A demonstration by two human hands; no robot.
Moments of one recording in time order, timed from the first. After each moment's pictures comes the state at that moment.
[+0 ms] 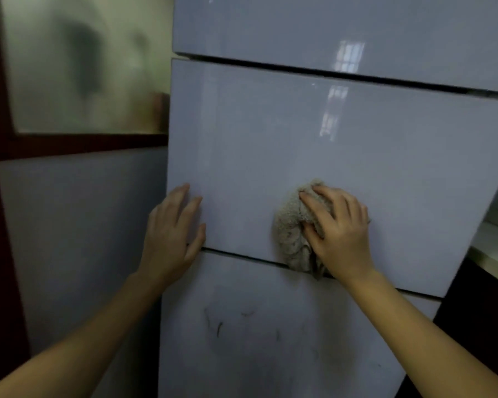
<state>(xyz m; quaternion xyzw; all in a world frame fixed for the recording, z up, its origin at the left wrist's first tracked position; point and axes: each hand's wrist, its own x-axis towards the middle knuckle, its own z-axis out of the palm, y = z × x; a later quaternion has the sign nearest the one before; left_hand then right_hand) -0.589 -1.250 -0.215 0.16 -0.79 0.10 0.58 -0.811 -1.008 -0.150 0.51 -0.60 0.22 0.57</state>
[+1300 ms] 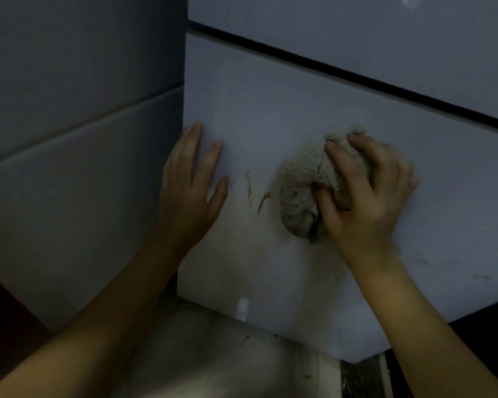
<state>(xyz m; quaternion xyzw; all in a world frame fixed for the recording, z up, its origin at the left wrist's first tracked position) -0.605 -1.265 -0.465 0.19 -0.79 0.04 0.59 -0.769 -1.062 -0.374 0.54 -0.61 0.30 0.50</state>
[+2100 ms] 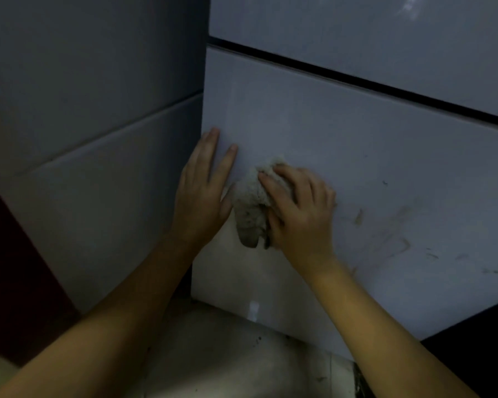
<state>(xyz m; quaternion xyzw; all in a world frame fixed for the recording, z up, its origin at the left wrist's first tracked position) -0.592 -1.257 -0.454 0.19 -0.81 0.02 0.55 -0.722 -1.109 -0.429 0.58 -0.63 0.28 0.44</state>
